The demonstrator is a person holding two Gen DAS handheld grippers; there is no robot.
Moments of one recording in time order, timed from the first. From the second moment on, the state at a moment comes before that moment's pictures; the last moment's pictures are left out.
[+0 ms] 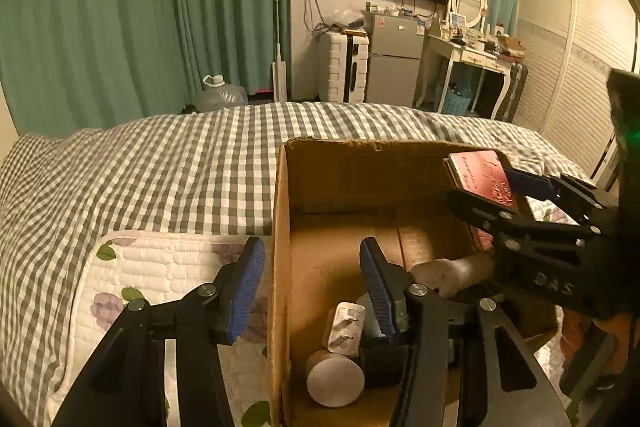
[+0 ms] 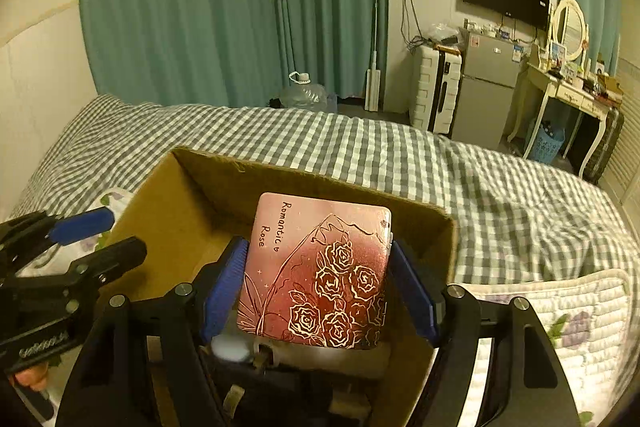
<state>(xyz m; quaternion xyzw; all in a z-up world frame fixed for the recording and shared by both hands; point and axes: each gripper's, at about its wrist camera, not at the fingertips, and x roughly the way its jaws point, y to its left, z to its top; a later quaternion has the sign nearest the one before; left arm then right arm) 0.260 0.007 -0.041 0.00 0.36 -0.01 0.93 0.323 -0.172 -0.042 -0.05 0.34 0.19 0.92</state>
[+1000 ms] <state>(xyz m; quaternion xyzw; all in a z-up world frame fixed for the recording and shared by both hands) 0.124 -0.032 0.108 0.01 0.22 0.00 0.98 0.151 -0.244 0.128 -0.02 0.20 0.13 0.97</state>
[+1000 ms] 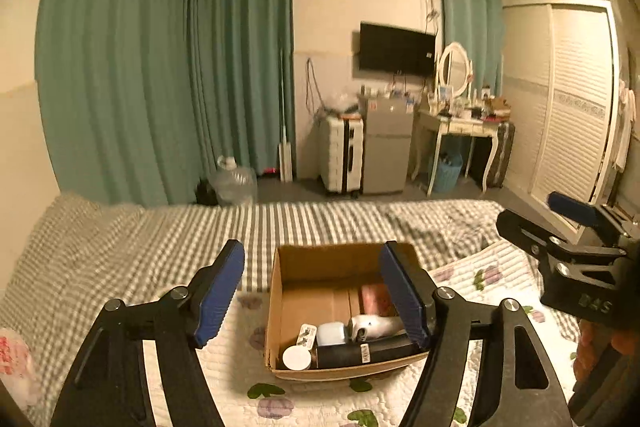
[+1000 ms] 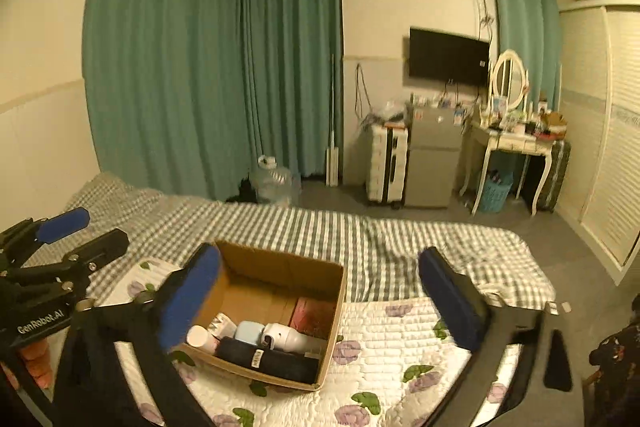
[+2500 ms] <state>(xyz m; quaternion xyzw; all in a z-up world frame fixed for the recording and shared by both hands) 0.065 -0.008 0.016 0.02 0.16 0.03 0.99 0.089 -0.222 0.030 0.00 0.14 0.08 0.99</state>
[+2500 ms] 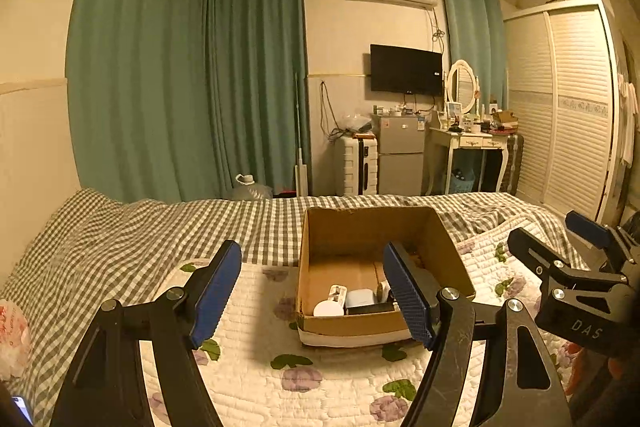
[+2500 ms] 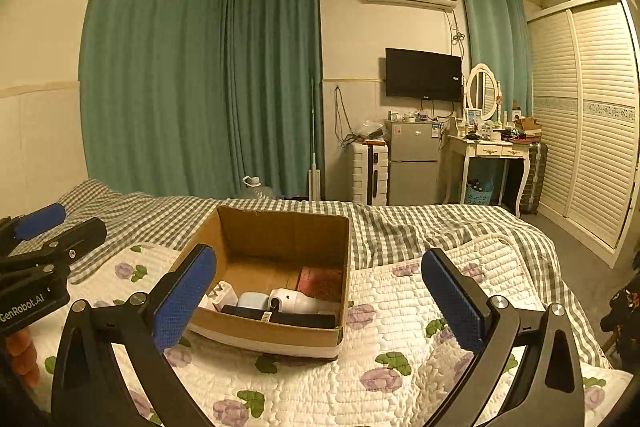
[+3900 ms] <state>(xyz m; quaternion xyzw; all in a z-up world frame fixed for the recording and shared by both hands) 0.069 -0.013 0.009 0.02 0.17 0.02 0.99 0.093 -0.224 0.025 0.00 0.16 0.08 0.98</state>
